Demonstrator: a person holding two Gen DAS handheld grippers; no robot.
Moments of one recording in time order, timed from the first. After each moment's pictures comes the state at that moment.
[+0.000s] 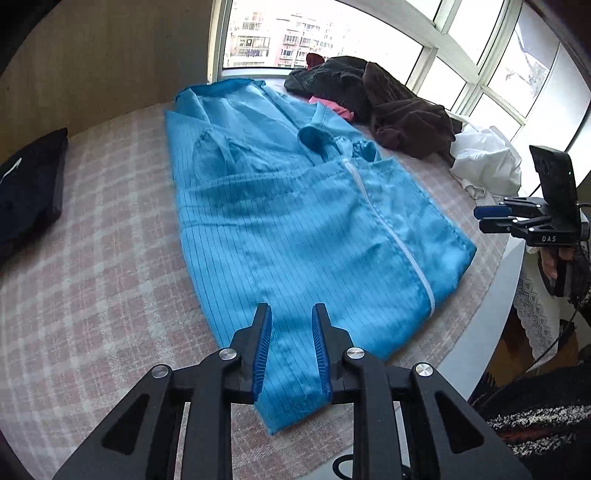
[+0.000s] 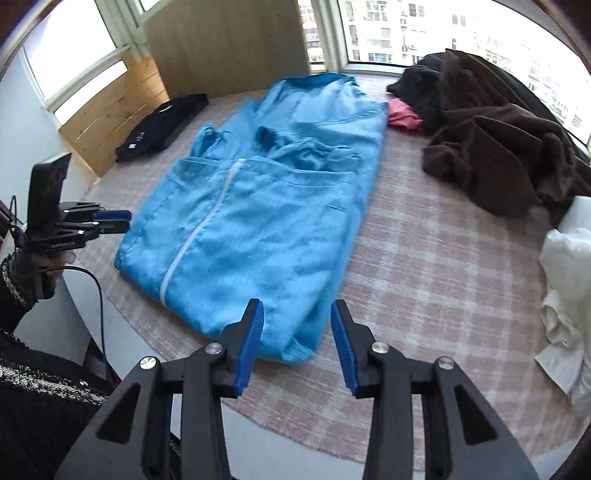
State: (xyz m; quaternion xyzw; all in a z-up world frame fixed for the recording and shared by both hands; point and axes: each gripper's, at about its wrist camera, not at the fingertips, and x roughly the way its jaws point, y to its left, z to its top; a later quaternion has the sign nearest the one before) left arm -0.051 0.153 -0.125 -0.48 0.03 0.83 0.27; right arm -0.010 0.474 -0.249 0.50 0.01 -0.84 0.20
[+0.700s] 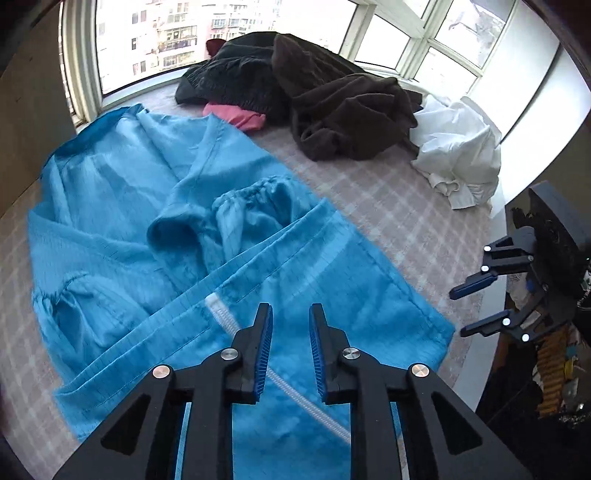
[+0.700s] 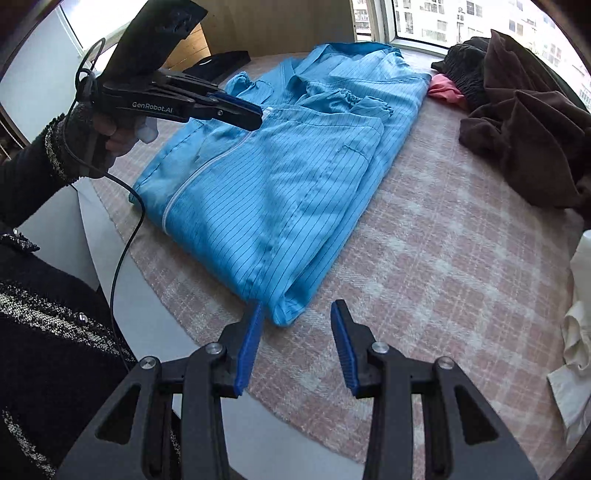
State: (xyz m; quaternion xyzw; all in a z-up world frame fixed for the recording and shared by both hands) left arm -0.140 0.304 -0.121 -0.51 0.09 0.76 0.39; right arm -0.011 0.472 -0.275 0.52 0.06 -0.79 0.32
